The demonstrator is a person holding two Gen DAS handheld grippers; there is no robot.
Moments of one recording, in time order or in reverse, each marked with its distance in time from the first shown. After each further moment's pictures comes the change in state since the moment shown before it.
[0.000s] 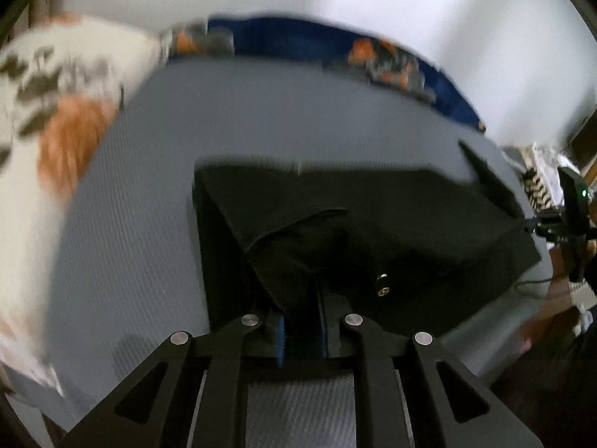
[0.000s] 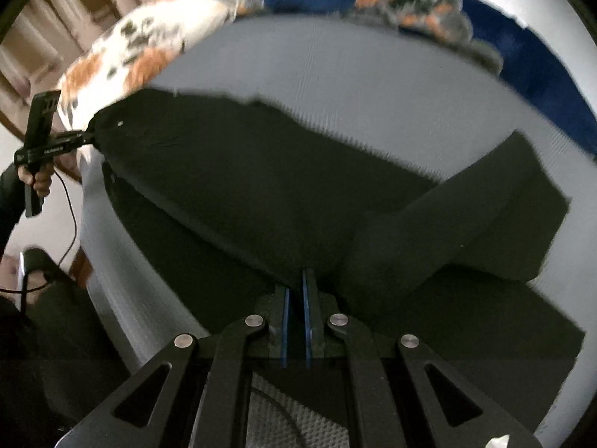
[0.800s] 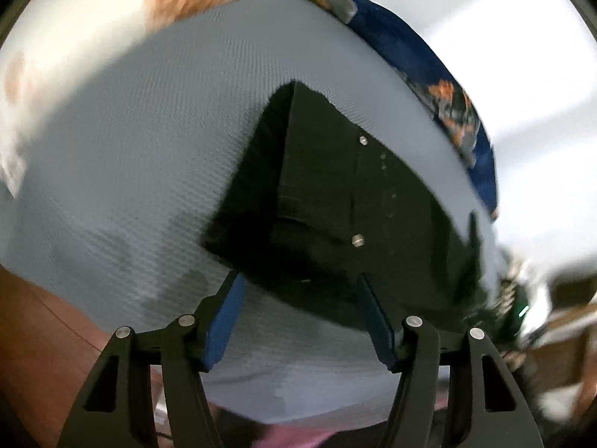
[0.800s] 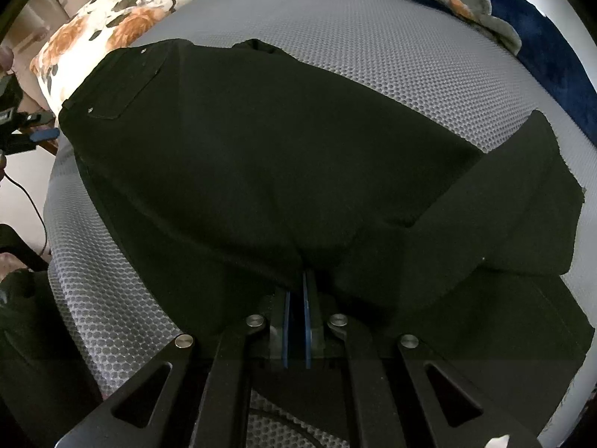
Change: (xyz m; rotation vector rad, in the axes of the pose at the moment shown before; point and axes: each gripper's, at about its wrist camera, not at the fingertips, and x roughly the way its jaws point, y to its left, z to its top) left arm -0.019 0.035 -0.060 -0.628 0.037 -0.122; right arm 0.047 0.013 -0.008 -0.023 0.070 -0.070
